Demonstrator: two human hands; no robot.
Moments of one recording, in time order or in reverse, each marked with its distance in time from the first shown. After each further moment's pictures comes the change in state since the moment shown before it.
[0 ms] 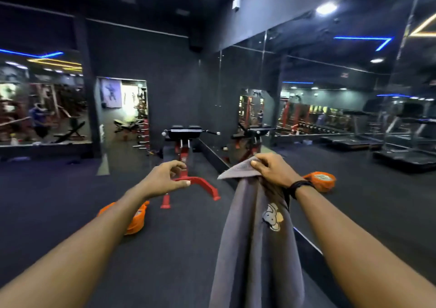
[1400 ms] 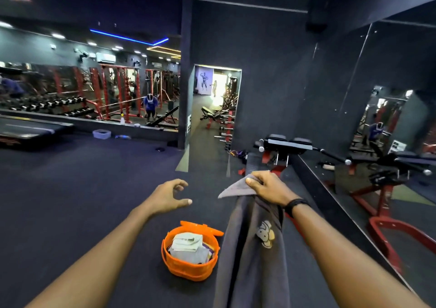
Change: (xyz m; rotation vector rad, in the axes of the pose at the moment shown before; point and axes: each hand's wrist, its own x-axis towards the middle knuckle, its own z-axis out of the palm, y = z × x) left_hand 0.472 -0.574 -0.235 0.097 0.178 -0.437; right_hand 0.753 -0.081 0.516 0.190 -0.310 -0.288
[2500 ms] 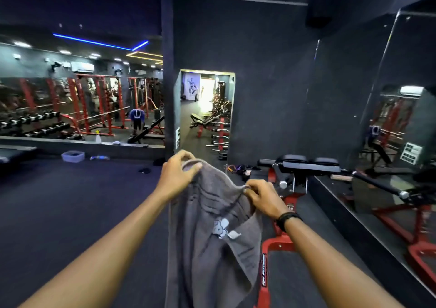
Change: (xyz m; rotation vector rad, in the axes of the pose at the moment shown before) left_hand 0.515 -0.058 -0.050 -0.193 0.416 0.202; right_hand 0.449 0.151 0.099 0.068 0.155 0.073
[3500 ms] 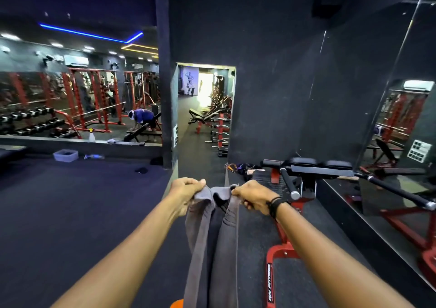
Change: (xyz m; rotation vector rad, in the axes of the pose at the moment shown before) left_hand 0.100 -0.080 0.087 -0.626 -0.120 -0.679; right_hand 0.138 0.005 0.049 0.429 -0.285 0.524
